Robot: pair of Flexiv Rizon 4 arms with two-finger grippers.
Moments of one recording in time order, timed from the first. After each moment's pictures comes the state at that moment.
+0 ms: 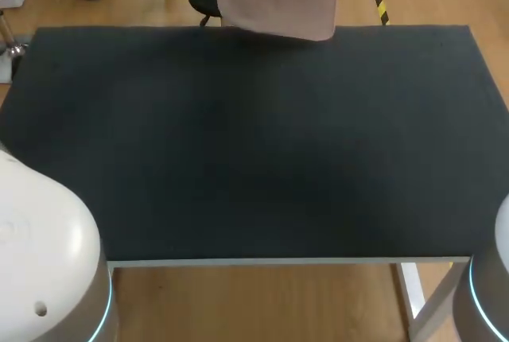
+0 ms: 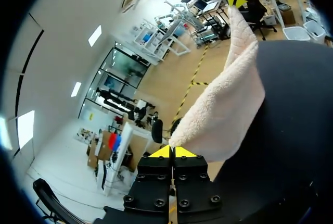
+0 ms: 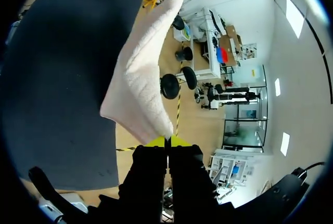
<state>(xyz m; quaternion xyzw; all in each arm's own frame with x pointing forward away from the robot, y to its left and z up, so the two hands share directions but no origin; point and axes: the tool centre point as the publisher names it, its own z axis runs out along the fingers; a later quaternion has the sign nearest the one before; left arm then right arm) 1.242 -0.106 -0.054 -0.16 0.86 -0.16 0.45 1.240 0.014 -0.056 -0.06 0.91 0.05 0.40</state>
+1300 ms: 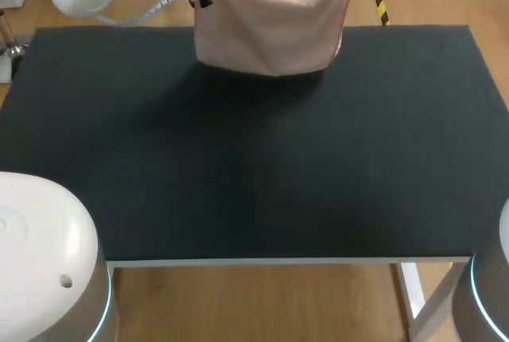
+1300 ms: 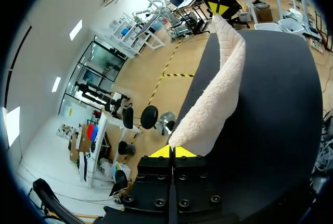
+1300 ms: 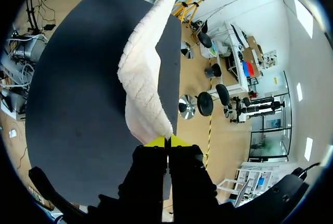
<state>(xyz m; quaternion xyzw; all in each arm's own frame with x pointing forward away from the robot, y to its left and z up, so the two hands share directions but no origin) 1.031 -0.081 -0.109 -0.15 0.90 -0.15 0.37 1.061 0.036 -0.127 -0.08 0.95 0.12 0.29</state>
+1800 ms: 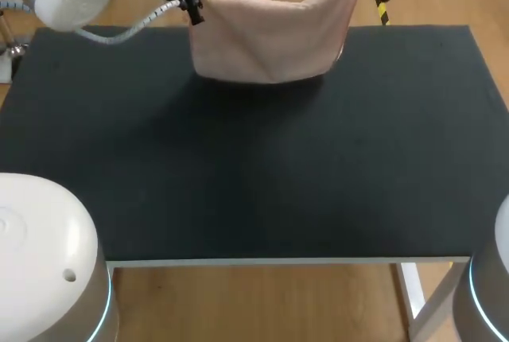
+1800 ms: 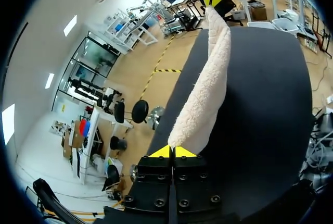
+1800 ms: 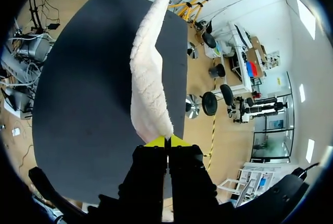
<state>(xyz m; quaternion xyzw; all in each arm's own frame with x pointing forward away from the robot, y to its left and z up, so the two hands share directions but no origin) 0.989 -0.068 -0.128 -0.16 0.92 -0.14 0.33 1.030 0.032 -0.131 -0.08 0.95 0.11 0.27</state>
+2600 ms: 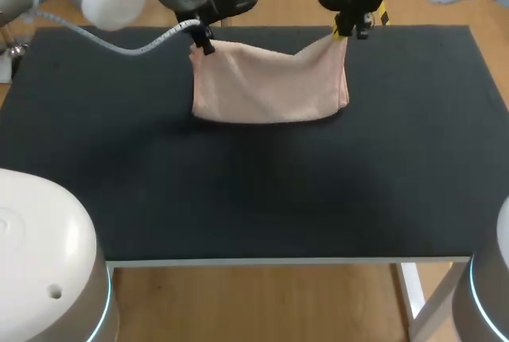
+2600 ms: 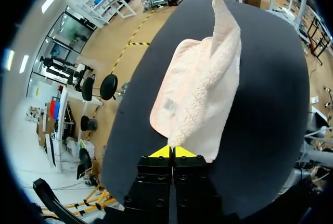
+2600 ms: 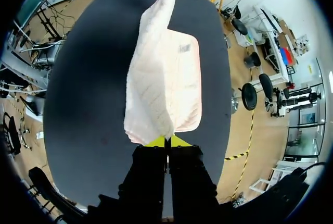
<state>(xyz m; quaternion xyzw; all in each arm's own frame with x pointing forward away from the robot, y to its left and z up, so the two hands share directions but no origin) 1.013 -0.069 -0.250 -0.20 0.96 -0.06 0.20 1.043 0.041 -0.261 -0.06 0.99 0.09 0.12</state>
